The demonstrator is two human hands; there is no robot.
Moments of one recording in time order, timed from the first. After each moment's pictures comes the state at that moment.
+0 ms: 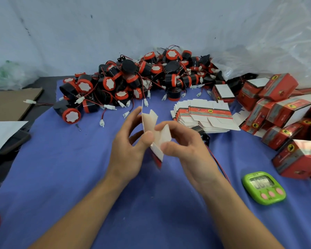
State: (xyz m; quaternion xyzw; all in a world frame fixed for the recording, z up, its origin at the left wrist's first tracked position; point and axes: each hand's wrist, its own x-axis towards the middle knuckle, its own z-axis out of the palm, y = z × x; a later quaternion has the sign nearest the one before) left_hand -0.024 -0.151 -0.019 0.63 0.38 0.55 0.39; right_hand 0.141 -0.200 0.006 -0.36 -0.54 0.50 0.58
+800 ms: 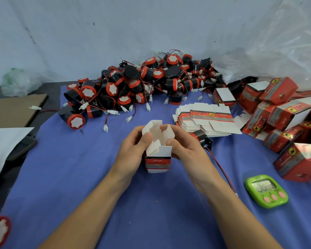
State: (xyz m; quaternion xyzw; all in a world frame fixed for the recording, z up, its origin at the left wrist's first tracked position) left_hand -0.025 -0.150 -0.009 0.56 0.41 0.47 0.54; right_hand 0.138 -0.189 -0.004 -0.43 -0.54 0.47 0.55
